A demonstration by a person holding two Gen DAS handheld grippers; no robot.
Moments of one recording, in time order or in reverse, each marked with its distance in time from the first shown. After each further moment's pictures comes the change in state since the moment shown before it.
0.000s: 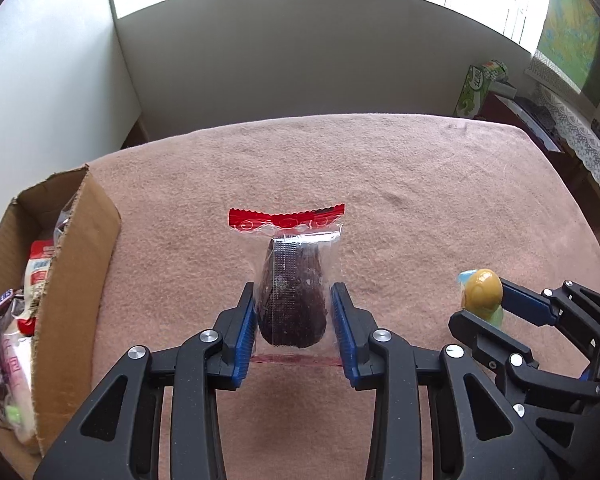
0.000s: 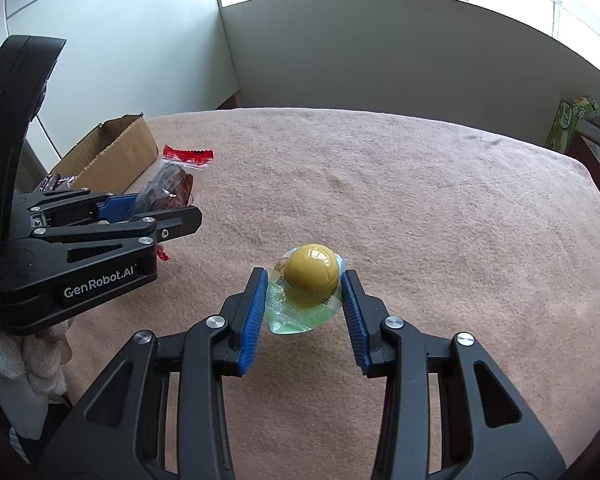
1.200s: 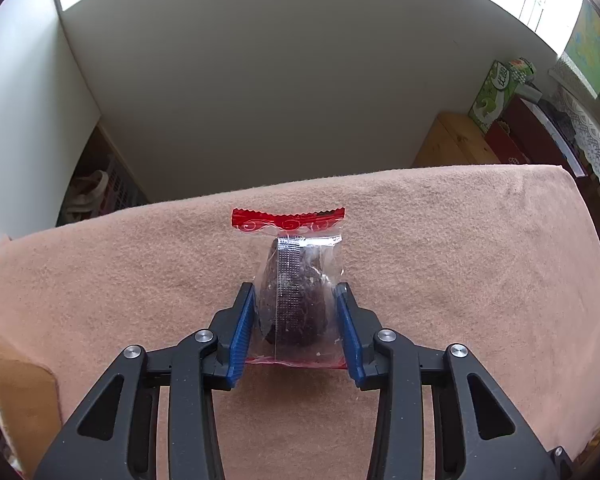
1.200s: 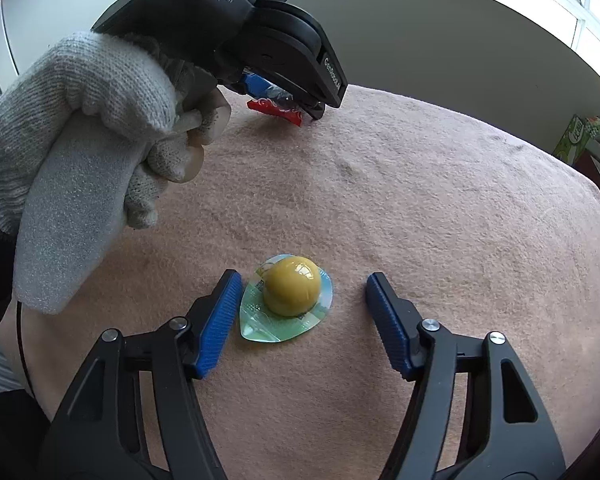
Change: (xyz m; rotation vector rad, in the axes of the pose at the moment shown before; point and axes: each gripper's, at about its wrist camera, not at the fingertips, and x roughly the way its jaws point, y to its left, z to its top) left arm 0.103 -0.008 0.109 -0.007 0.127 -0.032; right arm 0.062 0.010 0.014 -0.093 0.100 -0.047
